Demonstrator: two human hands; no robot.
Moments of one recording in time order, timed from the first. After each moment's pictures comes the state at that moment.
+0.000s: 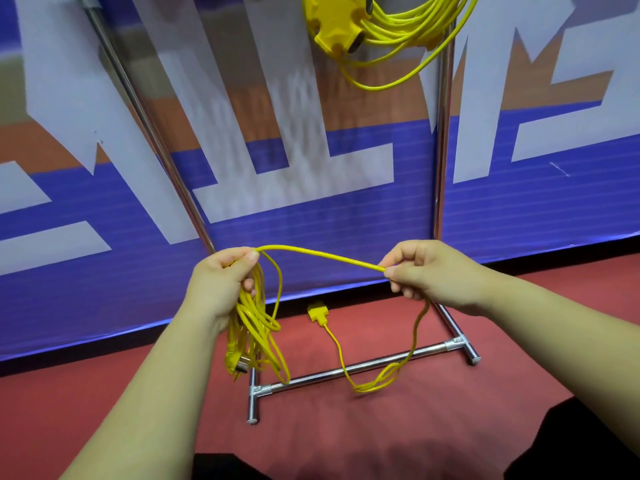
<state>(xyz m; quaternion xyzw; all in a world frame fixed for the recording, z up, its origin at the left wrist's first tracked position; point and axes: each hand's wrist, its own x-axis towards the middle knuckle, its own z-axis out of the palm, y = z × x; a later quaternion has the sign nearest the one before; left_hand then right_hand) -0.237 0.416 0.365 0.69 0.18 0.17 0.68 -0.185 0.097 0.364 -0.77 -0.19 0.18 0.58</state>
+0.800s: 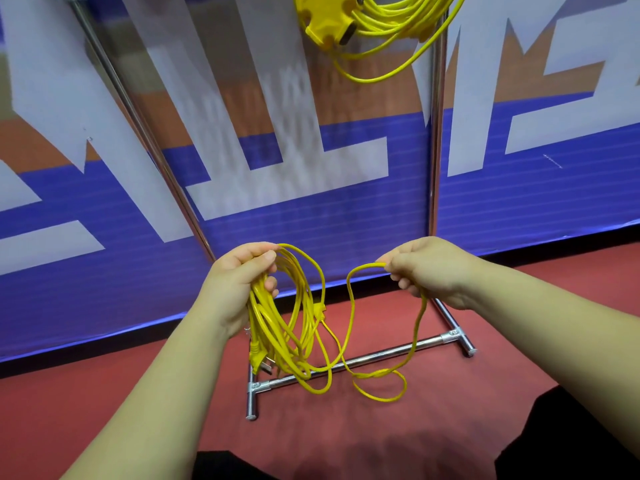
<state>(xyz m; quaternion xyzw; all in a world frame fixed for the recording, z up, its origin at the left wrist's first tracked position) -0.250 0.386 0.372 0.65 0.08 0.08 0.75 -0.181 0.106 0.361 -0.78 -0.02 0.20 0.59</state>
